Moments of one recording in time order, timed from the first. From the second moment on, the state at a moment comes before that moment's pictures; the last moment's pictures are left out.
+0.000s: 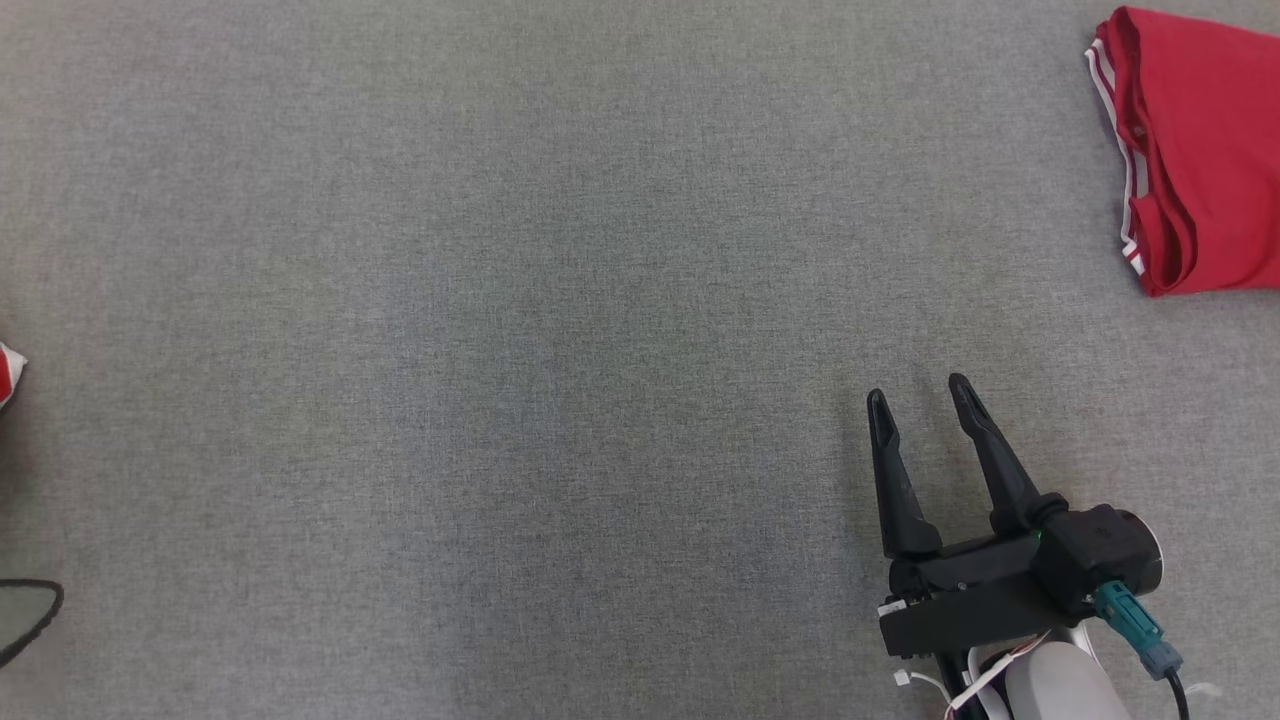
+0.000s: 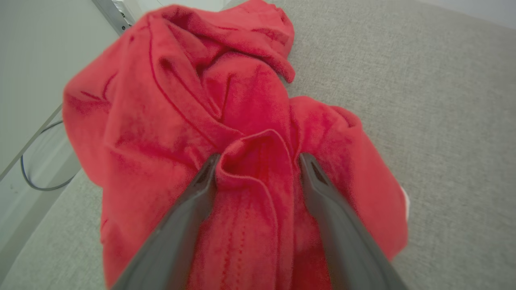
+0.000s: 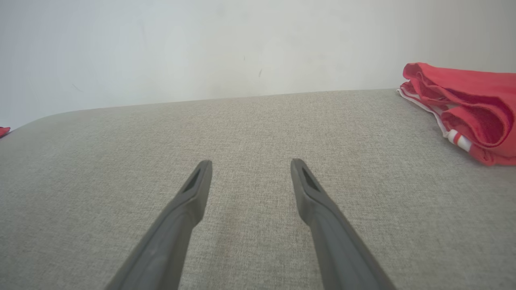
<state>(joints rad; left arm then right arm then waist) -0.74 0.45 0.30 0.88 -0.28 -0.07 0.13 -0.19 -0.05 0.09 0.12 0.10 0.13 -0.26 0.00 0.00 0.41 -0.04</state>
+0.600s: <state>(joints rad) -0.81 0.47 0.32 1.05 -0.35 -0.06 0.25 -0.19 -0.05 0.08 0.13 0.09 0.13 -0.26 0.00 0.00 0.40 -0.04</state>
